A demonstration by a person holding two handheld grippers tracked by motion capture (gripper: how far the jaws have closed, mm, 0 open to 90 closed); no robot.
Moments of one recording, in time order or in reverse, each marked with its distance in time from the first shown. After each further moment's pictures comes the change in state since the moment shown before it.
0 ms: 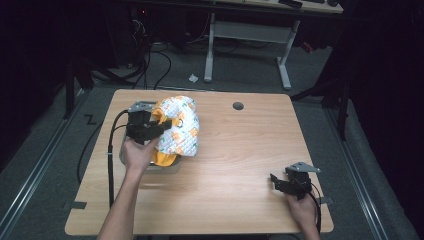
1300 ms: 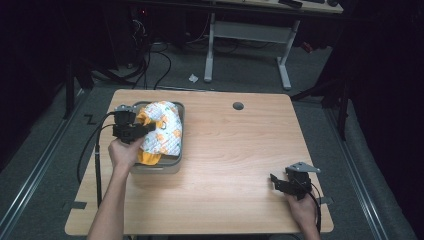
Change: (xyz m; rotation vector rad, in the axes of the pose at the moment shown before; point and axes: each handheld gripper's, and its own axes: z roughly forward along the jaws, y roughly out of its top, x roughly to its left) left arm 0.057 -0.018 0.006 0.077 0.068 -0.071; right arm 0.000 0.000 0.000 0.000 -0.001 0.002
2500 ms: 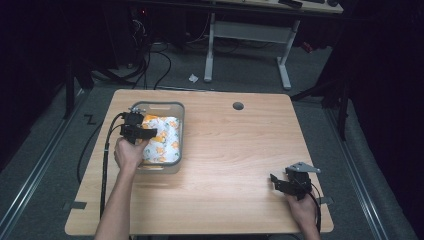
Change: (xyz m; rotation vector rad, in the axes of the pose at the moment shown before) left arm 0.008 -0.006 0.040 0.130 0.273 0.028; right arm 0.000 0.000 0.000 0.001 0.000 0.000
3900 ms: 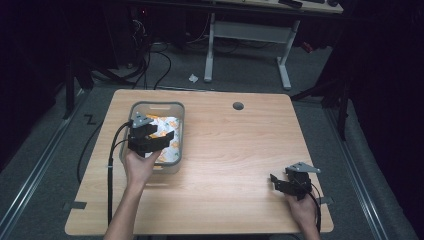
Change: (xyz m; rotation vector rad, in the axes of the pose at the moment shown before) left arm -0.062 -0.018 -0.066 -0.249 -0.203 0.053; right arm 0.000 0.000 0.000 0.000 0.001 0.000
